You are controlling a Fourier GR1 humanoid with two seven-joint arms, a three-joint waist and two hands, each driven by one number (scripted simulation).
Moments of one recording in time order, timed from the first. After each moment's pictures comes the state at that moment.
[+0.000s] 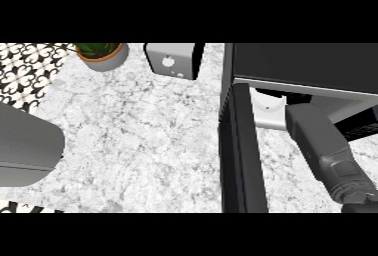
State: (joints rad) left arm 0.79 0.51 -0.56 -1.96 0.45 0.19 -0.94; right arm -0.95 -0.22 -0.30 -0.20 0.16 -0.74 -0.86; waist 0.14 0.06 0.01
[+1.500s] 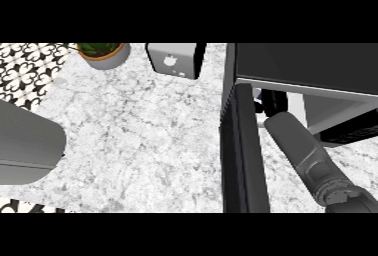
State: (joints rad) left arm 0.72 0.50 -0.54 -1.91 0.44 0.18 -0.92; right arm -0.98 -0.14 -0.12 -0.05 0.38 -0.74 -0.67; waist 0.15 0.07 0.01
